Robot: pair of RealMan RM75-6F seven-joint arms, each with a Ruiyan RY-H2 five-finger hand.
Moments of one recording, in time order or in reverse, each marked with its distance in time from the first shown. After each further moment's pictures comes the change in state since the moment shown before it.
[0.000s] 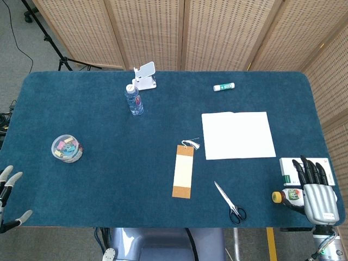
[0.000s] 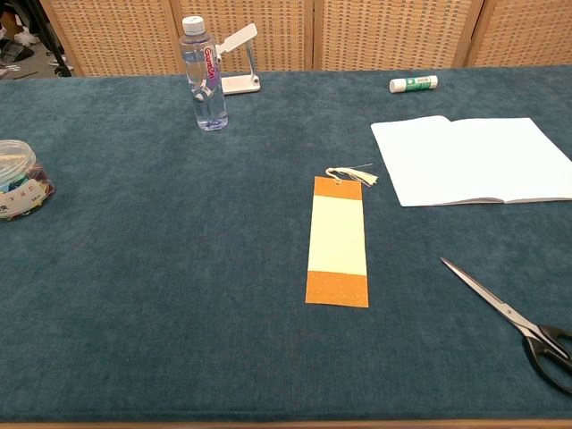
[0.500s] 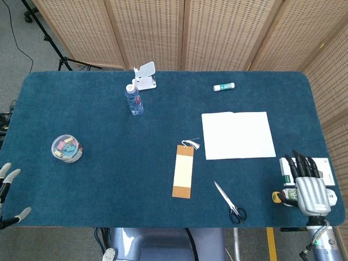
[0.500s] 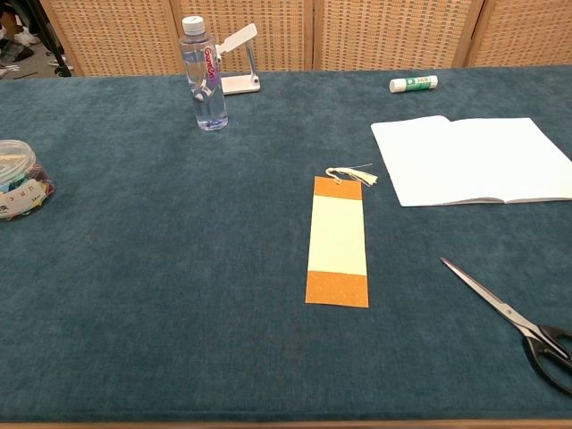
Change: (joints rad) left arm -0.013 0.009 -0.016 -0.015 -0.038 -0.025 -0.008; right arm 0.072 -0.010 0.029 -0.020 0.029 -0.086 -0.050
